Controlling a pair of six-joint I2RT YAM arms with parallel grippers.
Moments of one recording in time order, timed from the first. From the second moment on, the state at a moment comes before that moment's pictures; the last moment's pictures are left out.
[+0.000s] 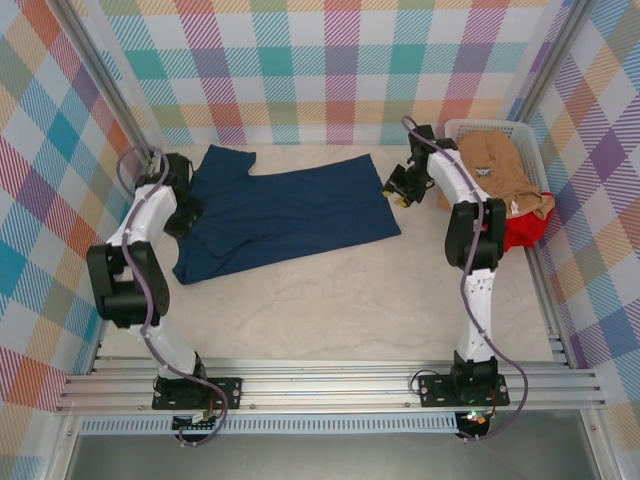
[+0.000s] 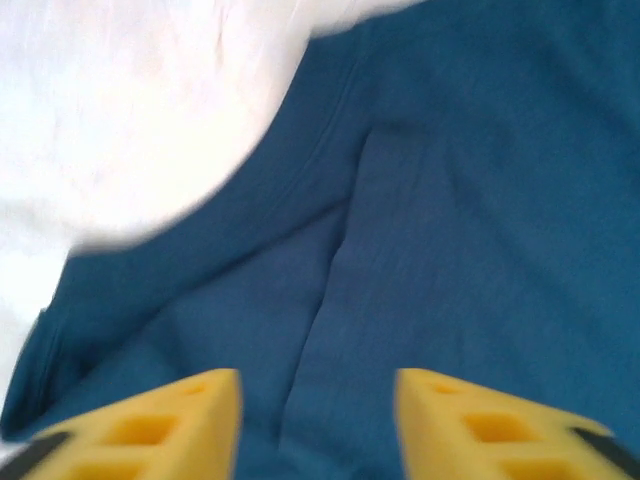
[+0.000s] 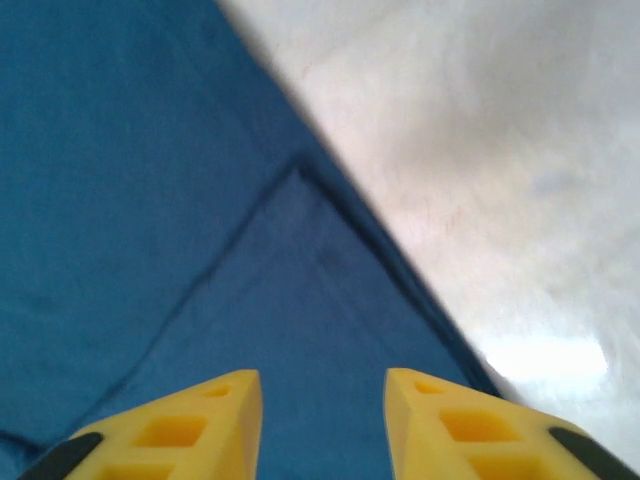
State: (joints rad) left arm 0.09 1.74 1.40 -0.94 -0.16 -1.05; right arm 0.16 2.30 2.07 -1.05 -0.33 0.63
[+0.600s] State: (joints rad) left arm 0.08 1.99 1.40 -0.89 -0.11 -1.06; right arm 0.21 2.39 2.01 -1.01 -0.32 0.63
